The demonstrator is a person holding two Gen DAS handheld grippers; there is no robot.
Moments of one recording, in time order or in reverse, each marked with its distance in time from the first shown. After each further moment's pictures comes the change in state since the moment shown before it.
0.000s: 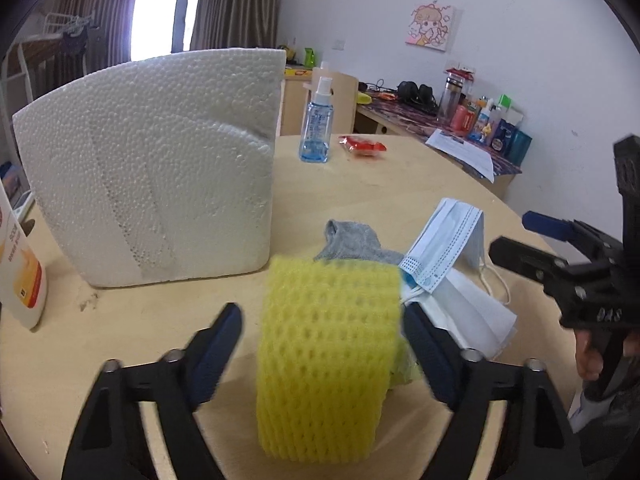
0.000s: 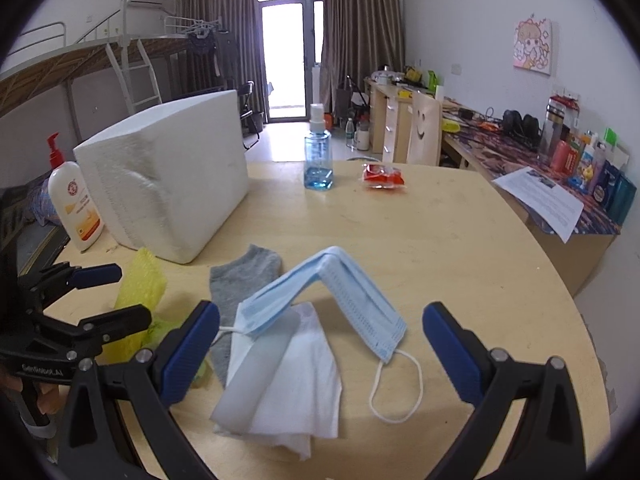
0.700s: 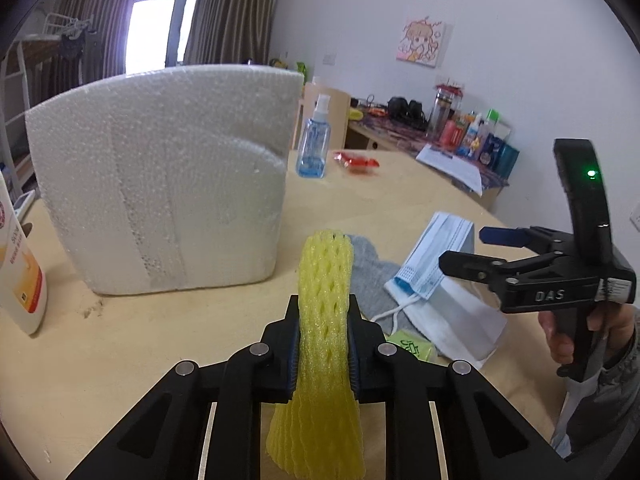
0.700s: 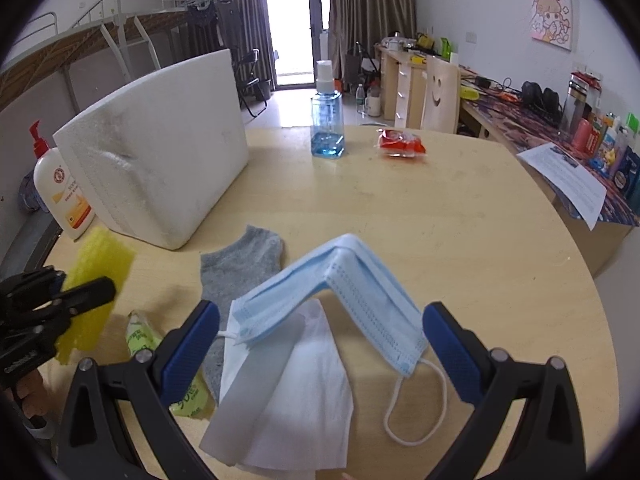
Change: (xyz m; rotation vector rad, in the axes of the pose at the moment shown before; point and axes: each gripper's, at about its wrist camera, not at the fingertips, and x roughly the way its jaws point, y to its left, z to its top) left arm -0.016 0.017 -0.003 -0.010 -0.071 -0.054; right arm 0.040 0.003 0.011 -0.002 0.135 0.036
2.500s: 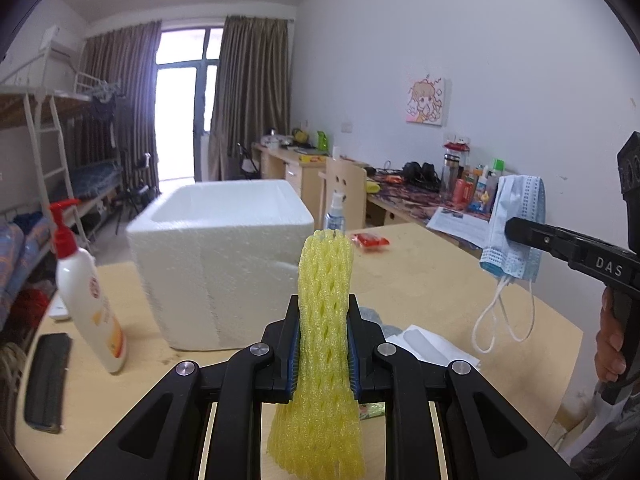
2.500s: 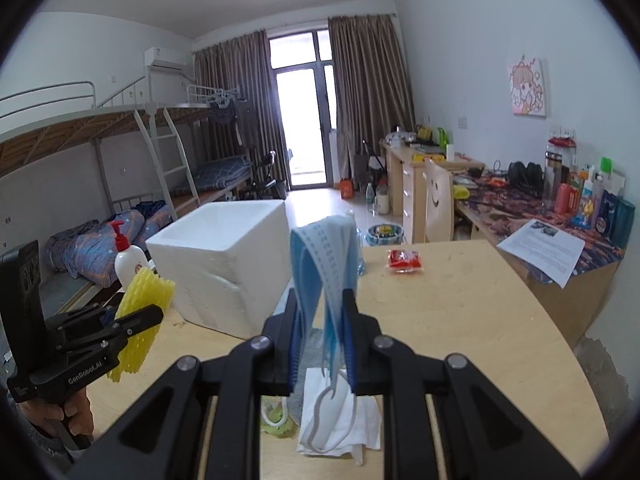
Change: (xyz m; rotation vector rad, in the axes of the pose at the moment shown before) left arm -0.093 -0.024 0.013 0.061 -0.254 0.139; right arm -0.127 0.025 0.004 0.029 -0.398 0.057
